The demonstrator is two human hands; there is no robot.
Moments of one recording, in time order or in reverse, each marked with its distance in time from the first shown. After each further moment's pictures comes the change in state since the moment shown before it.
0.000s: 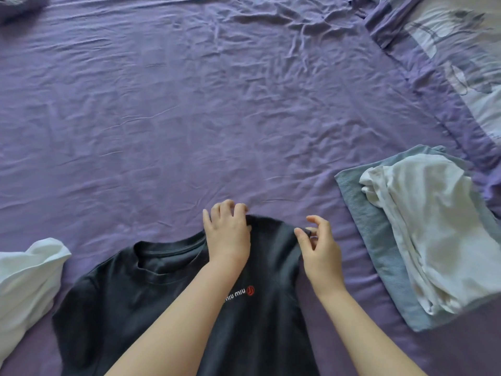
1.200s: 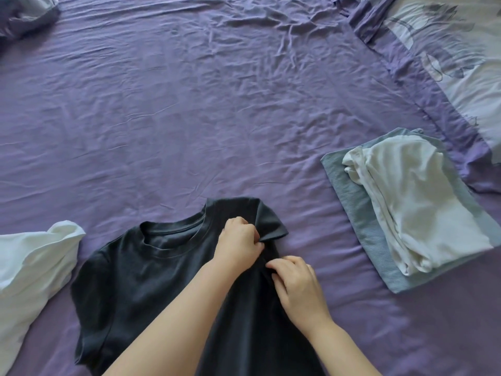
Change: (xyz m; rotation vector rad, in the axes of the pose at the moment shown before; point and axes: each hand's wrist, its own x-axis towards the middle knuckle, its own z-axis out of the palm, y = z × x) left_hand -0.055 0.015 -0.005 -0.173 -0.343 0.092; right_hand -0.101 0.022 -0.019 -0.412 -0.240 -0.495
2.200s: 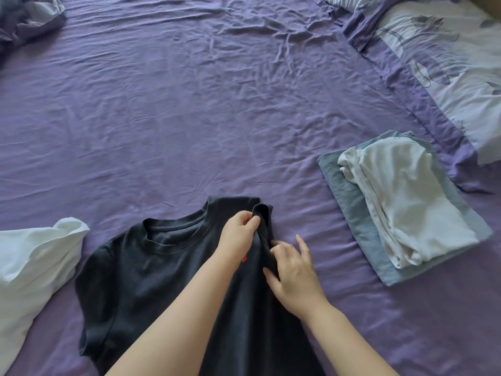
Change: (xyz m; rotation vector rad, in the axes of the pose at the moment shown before) left_hand -0.007 0.008 -0.005 -0.824 0.119 -0.227; right_hand 0.011 -0.010 -0.007 -0.106 -0.043 -0.026
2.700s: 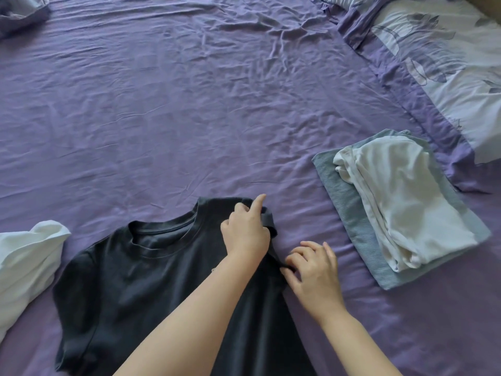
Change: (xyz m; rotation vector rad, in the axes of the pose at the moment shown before) left_hand 0.007 0.015 0.035 0.775 0.129 0.206; right_hand -0.009 0.042 -0.004 -0.119 0.077 0.136
